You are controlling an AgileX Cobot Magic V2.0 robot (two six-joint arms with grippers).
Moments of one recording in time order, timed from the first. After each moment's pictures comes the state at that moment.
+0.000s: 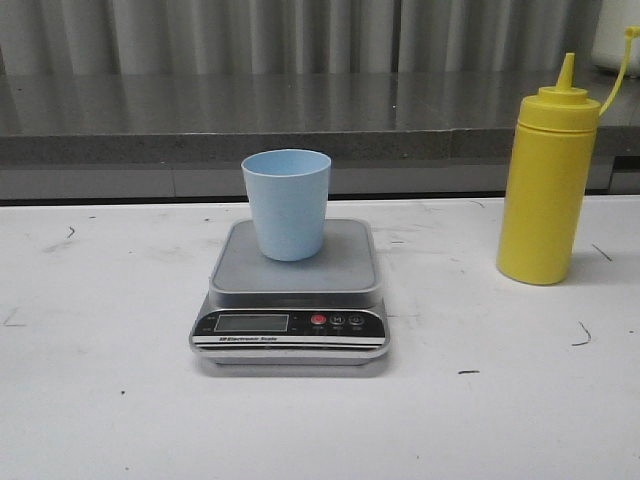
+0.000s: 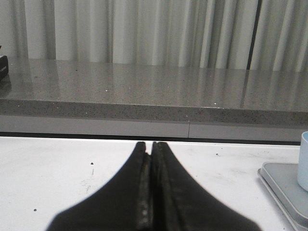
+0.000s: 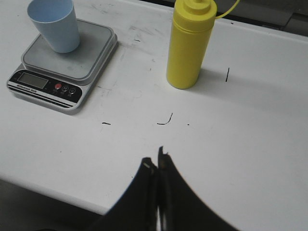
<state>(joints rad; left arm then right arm) -0.02 -0.01 0.00 -0.05 0.02 0.01 0.32 0.50 -0.81 -0.02 1.01 0.05</state>
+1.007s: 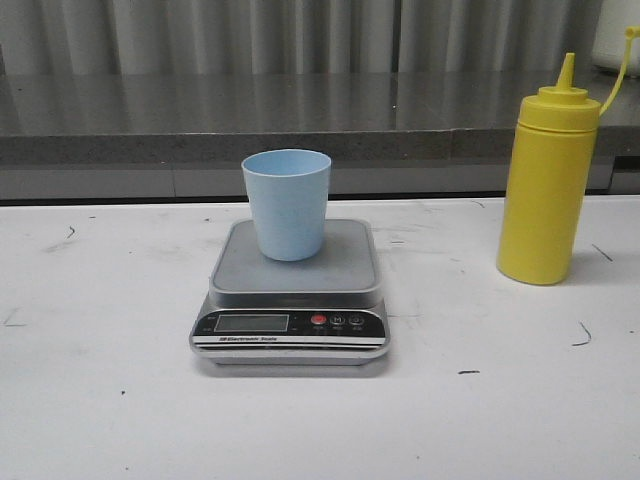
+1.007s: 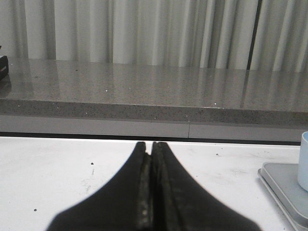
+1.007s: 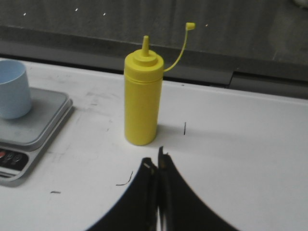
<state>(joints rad) -0.02 -0.01 0.00 -0.05 0.02 0.01 0.14 0.21 -0.41 -0.06 0.53 0.05</state>
